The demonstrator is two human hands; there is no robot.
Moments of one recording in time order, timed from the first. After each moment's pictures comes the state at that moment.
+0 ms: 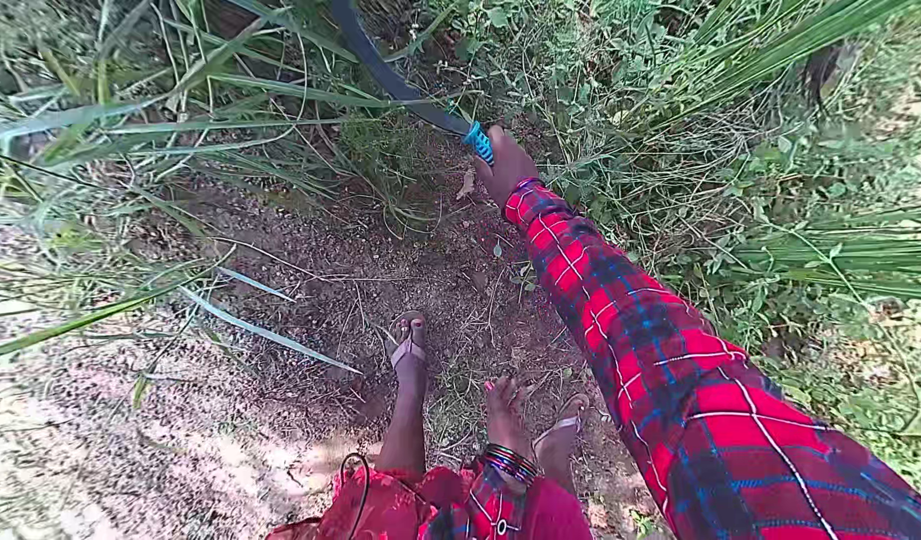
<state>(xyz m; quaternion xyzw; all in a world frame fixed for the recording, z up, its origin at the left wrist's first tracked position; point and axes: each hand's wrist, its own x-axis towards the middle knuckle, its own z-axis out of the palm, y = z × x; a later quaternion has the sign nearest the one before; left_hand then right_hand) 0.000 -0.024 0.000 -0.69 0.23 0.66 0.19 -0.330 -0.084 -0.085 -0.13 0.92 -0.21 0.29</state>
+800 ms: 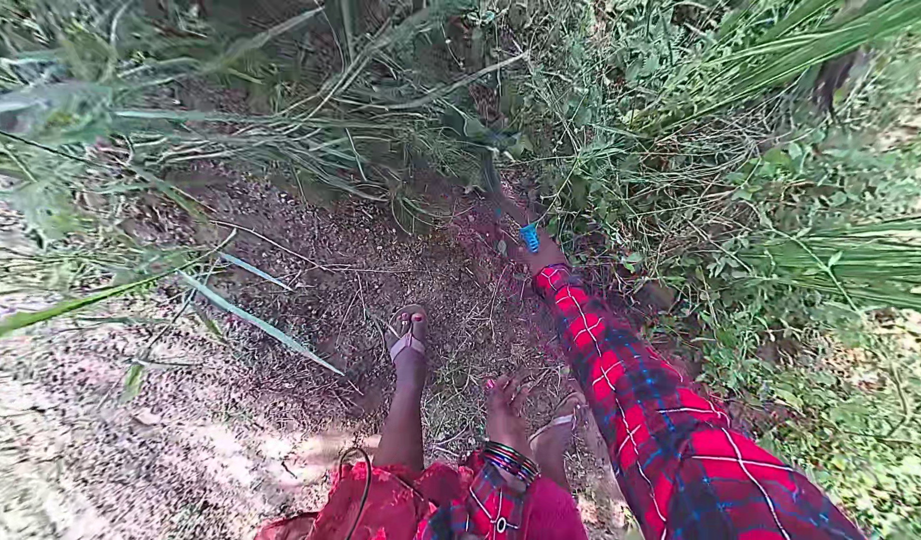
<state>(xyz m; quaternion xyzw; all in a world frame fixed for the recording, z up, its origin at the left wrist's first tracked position) 0.006 -0.026 -0.001 -0.69 0.21 0.67 0.17 -0.222 0.017 -0.150 0.10 0.89 -0.16 0.41</state>
